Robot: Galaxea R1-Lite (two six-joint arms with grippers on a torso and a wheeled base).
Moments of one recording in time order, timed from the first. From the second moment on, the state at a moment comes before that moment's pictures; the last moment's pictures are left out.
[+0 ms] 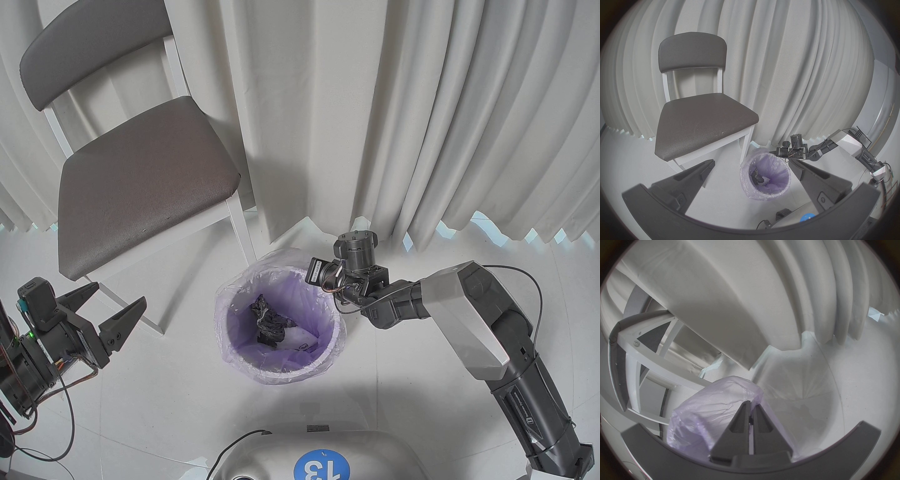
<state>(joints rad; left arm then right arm) -0.24 1.14 -0.27 -0.74 -0.11 -0.04 0.52 2.75 -2.00 -0.43 -0.05 0.56</state>
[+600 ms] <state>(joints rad) -0.24 1.16 -0.26 -0.74 -0.11 -0.04 0.48 2.79 -2.00 -0.44 -0.03 0.56</state>
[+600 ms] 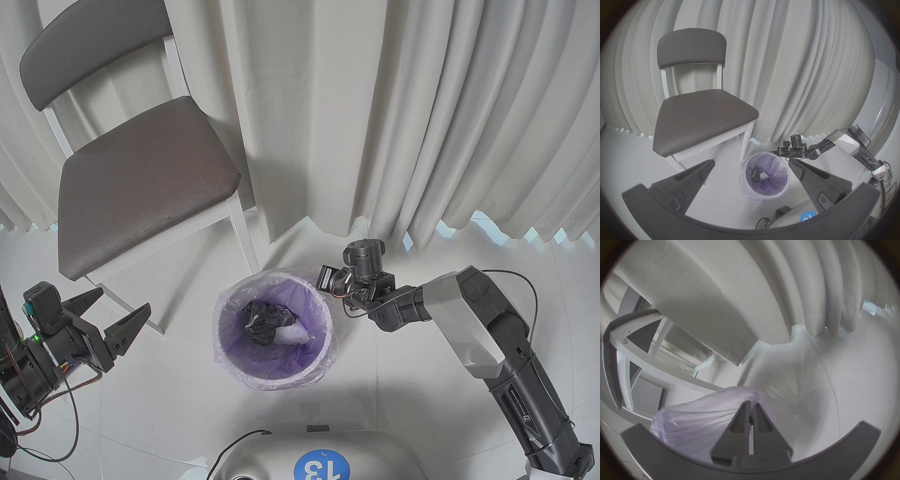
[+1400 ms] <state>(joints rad) -0.24 1.18 -0.26 -0.74 -0.11 -0.04 0.46 2.85 -2.00 -0.46 -0.02 0.53</state>
